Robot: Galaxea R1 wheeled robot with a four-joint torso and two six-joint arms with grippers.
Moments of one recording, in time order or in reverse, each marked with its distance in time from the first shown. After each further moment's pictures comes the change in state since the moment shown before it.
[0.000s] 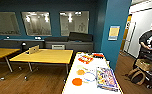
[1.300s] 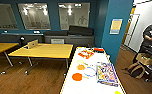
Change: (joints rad) left arm -0.004 -0.193 0.310 0.000 -0.046 0.000; right arm 0.309 -0.802 1.011 0.080 -0.004 0.004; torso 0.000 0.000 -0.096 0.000
